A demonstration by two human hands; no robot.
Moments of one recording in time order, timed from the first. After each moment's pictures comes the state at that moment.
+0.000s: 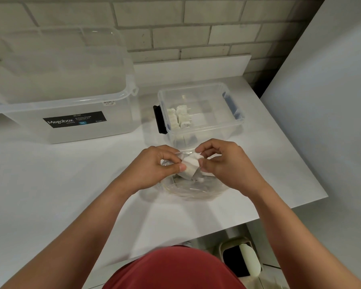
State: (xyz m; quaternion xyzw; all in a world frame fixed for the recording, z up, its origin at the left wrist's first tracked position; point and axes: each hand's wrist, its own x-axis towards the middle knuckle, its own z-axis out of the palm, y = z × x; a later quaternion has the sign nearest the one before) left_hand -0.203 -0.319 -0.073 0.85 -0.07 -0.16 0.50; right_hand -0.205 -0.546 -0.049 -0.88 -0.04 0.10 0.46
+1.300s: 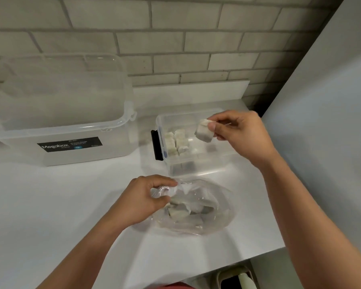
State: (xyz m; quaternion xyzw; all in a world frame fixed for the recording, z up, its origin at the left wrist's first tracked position) left_hand -0.202 -0.310 -0.086 0.87 -0.05 -0.11 0.48; right_hand -0.101 -0.567 0.014 -0.87 -0.09 -0.03 0.49
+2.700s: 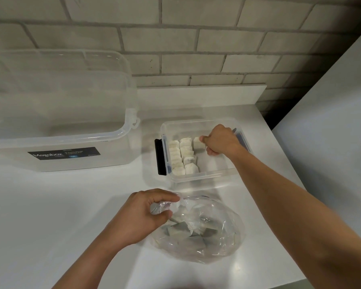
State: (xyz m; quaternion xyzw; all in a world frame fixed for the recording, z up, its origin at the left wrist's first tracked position) left_hand -0.180 -0.310 -0.093 0.86 -0.02 -0.14 0.50; right_hand 0.053 -0.536 -0.104 -0.96 0.05 0.15 0.23
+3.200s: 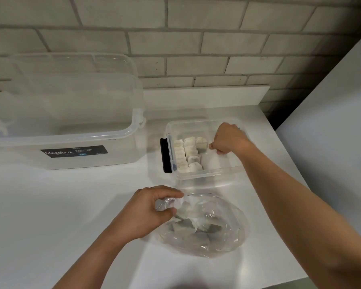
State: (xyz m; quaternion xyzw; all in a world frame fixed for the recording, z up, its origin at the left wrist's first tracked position) left_hand -0.183 -0.307 -0.087 0.86 -0.04 -0.13 0.50; right_hand 0.033 -0.535 -0.064 -0.98 0.00 0.18 0.11
